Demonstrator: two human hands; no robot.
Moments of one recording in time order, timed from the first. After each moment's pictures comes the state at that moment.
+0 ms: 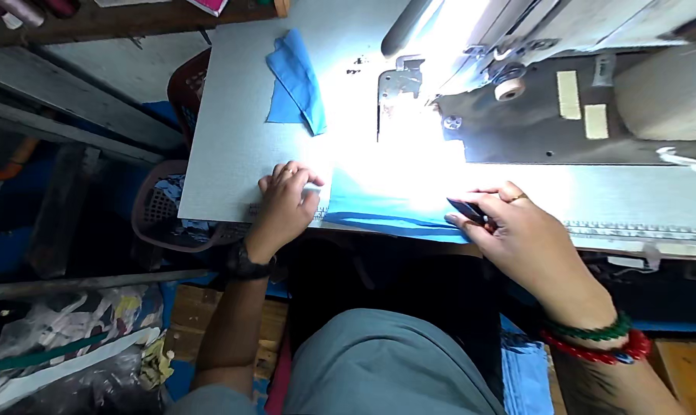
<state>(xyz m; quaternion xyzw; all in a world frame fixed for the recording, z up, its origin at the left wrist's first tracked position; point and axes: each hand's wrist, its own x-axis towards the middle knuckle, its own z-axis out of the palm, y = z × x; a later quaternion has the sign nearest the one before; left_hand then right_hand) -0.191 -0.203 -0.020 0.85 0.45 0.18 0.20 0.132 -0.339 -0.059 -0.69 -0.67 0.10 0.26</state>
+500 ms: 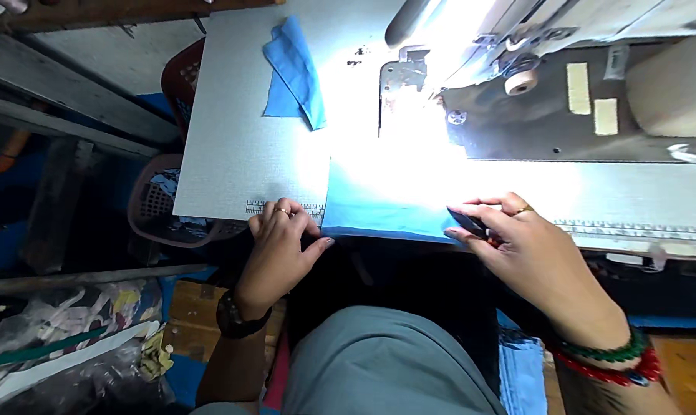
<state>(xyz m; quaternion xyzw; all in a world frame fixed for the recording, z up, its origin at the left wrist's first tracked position) -0.210 -0.259 -0.022 0.84 0.49 0.15 0.20 0.127 -0.353 -0.055 -0.67 -0.69 0.11 0.25</state>
